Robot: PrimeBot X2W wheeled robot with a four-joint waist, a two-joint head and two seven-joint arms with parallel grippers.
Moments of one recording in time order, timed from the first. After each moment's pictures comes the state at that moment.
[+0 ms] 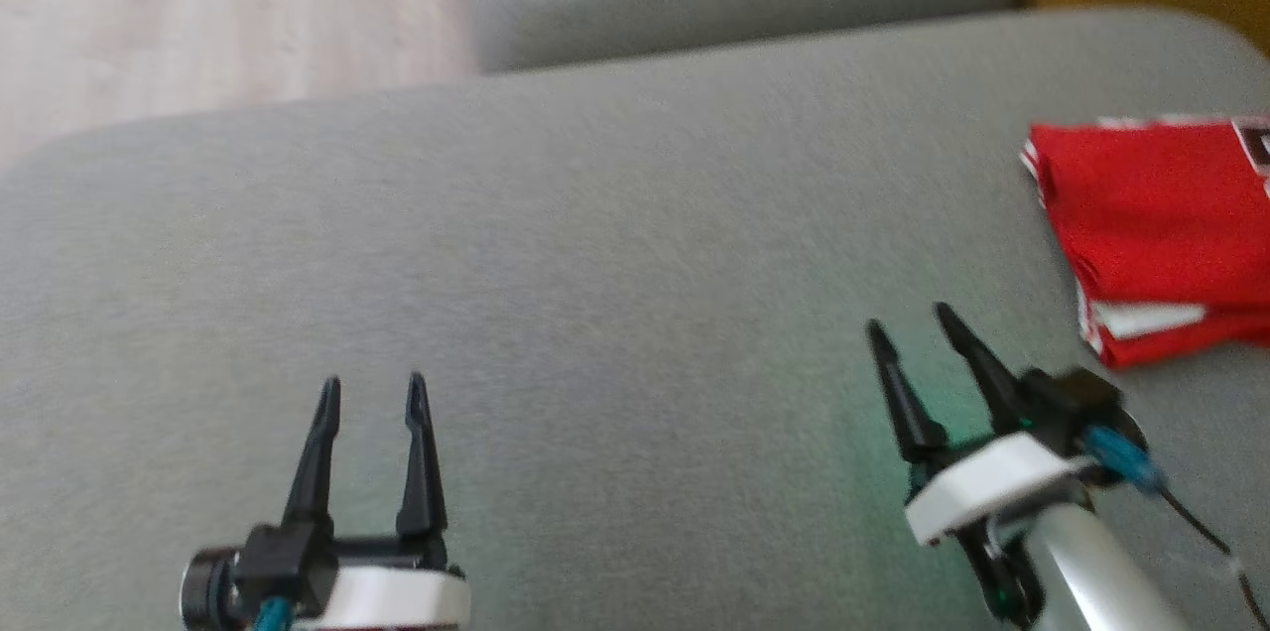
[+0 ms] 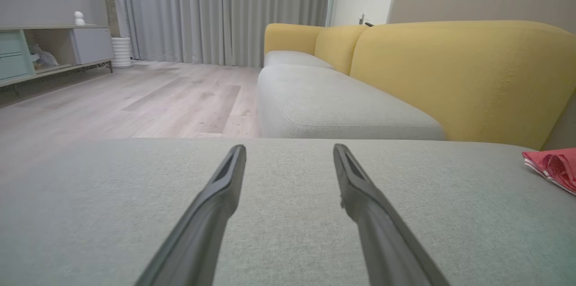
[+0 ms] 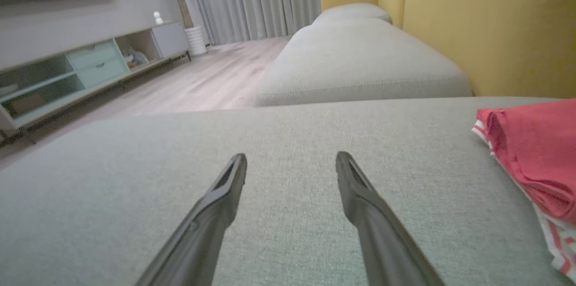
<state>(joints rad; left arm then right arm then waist) 0.05 0.05 -0.19 0.12 -0.19 0.09 -0.26 -0.19 -0.16 0.31 0.48 0.29 0.13 -0.25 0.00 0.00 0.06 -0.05</state>
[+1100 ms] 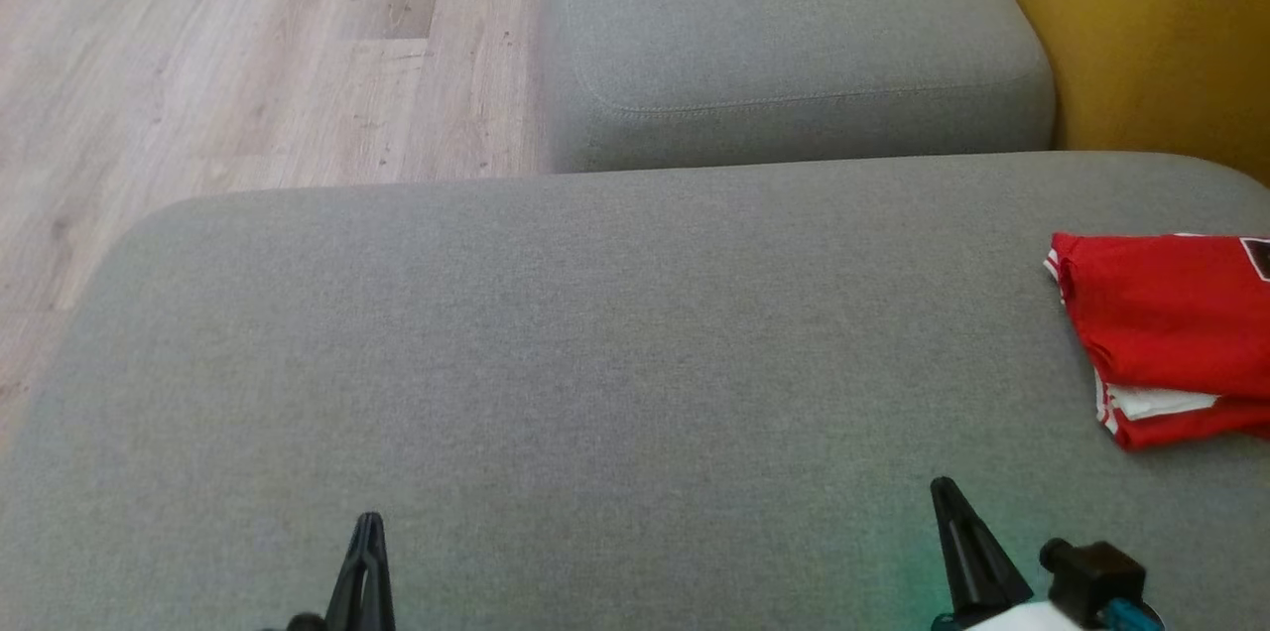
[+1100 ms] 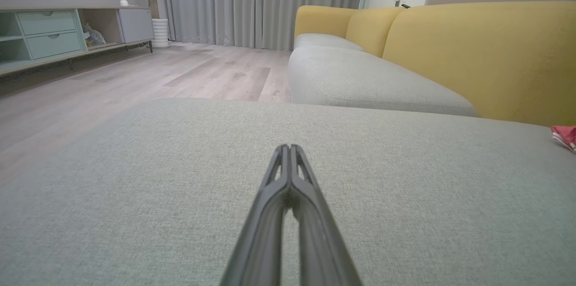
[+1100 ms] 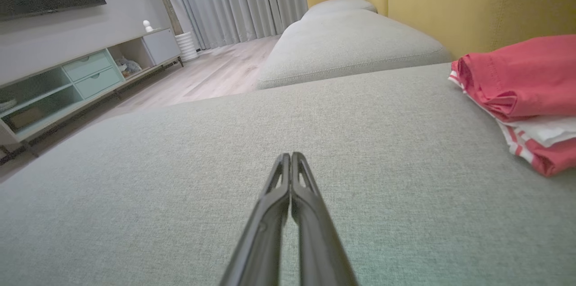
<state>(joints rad) 0.21 0.05 -0.16 0.21 -0.18 0.07 -0.25 0.15 -0.05 0.14 0.36 0.21 0.13 -0.24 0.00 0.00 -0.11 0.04</state>
